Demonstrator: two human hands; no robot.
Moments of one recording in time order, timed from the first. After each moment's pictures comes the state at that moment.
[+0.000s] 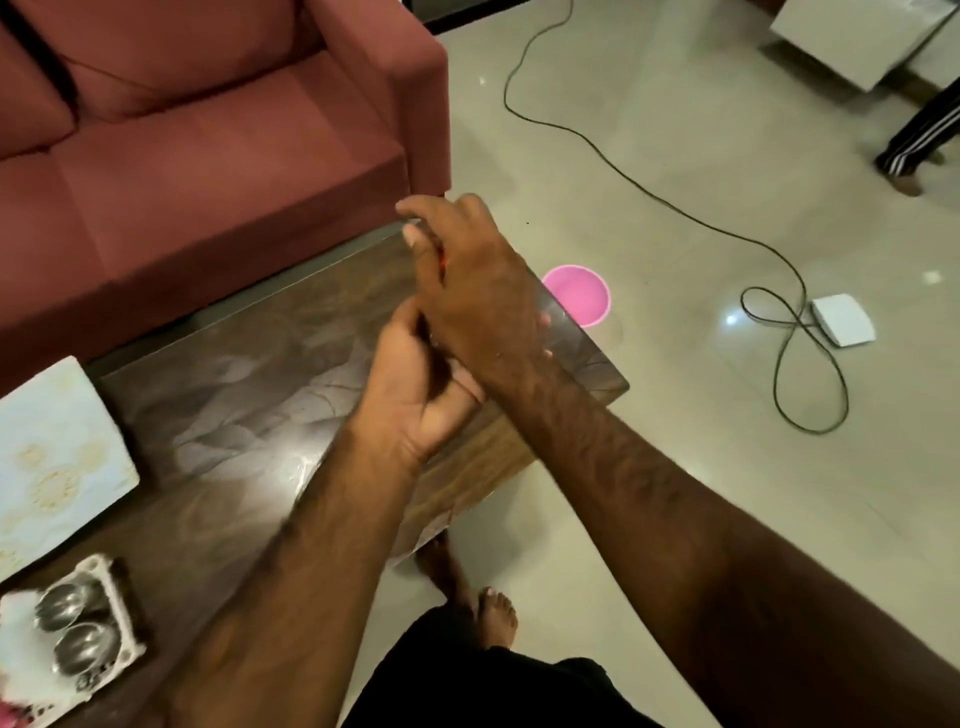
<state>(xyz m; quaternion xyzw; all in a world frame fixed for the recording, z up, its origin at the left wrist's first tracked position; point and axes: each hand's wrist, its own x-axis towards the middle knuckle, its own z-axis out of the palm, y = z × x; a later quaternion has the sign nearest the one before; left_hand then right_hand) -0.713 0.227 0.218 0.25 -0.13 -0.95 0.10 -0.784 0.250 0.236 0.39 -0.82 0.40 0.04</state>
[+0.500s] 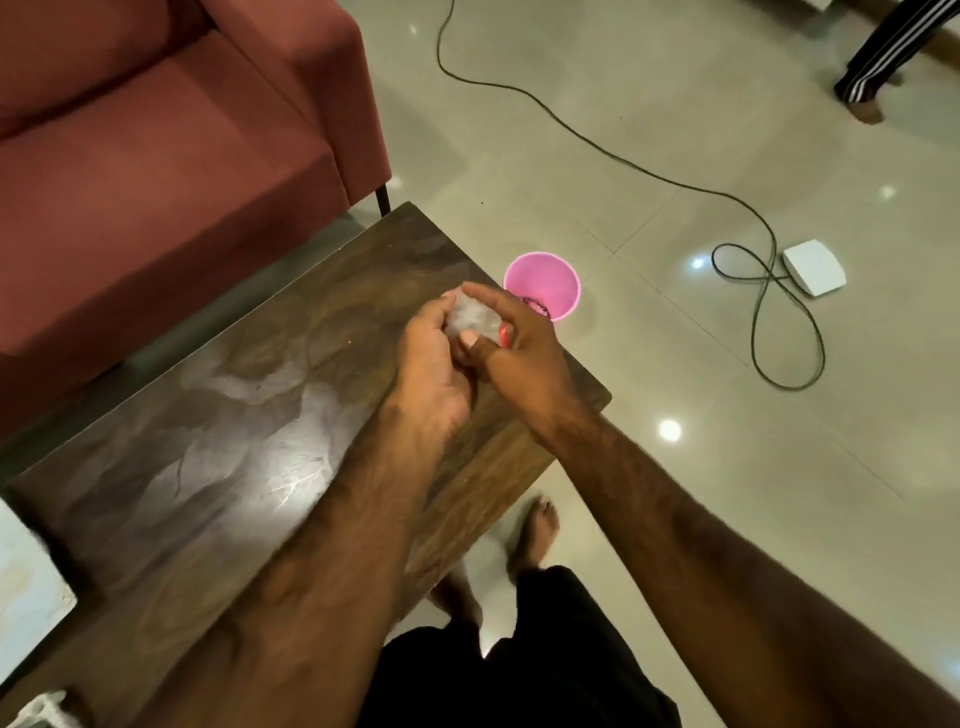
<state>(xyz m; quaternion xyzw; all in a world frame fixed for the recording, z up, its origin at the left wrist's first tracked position) -0.866 0.186 0.163 0.44 -0.21 -0.87 0.08 -0.903 0.271 0.146 0.12 -0.78 0.54 -0.28</state>
